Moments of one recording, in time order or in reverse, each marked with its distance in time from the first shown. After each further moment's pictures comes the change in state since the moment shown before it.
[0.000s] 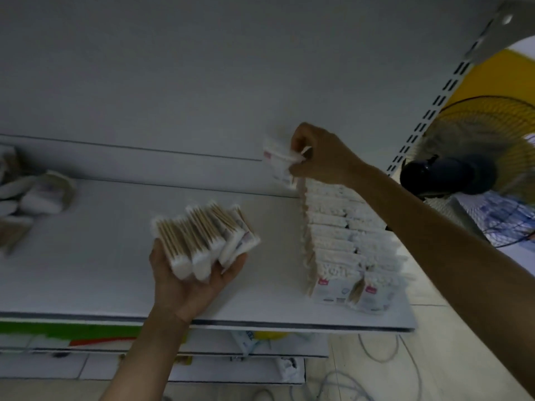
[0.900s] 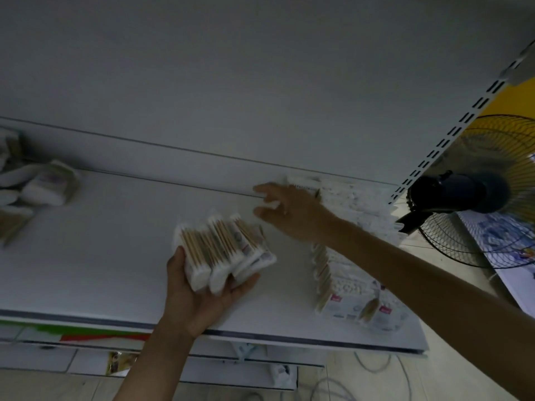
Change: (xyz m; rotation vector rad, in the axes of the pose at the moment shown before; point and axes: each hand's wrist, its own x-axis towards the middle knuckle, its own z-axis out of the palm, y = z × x) left_hand 0.009 -0.014 -0.028 -0.201 -0.265 -0.278; right_hand -0.014 -0.020 0.081 -0.013 -0.185 -0.012
